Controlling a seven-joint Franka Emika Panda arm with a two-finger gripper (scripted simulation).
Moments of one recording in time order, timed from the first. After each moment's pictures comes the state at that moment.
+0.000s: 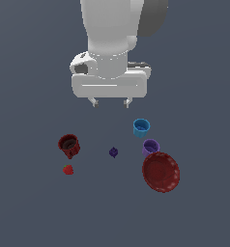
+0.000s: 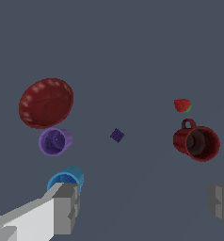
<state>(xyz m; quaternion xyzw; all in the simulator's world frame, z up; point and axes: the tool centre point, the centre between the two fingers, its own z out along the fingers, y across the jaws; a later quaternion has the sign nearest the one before) 0.009 -0.013 0.333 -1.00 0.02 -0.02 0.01</state>
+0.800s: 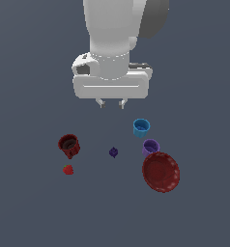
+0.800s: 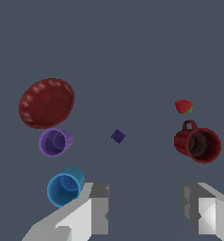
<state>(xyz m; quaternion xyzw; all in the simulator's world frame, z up) 0.010 -0.010 0.331 -1.00 0.01 -0.03 0.01</state>
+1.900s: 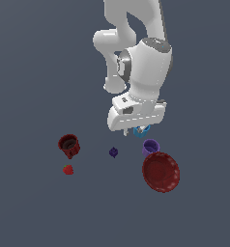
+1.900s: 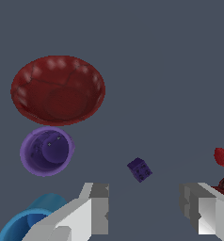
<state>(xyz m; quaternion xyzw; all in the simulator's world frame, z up) 0.032 0.069 0.216 -0.98 -0.16 -0.08 -0.06</state>
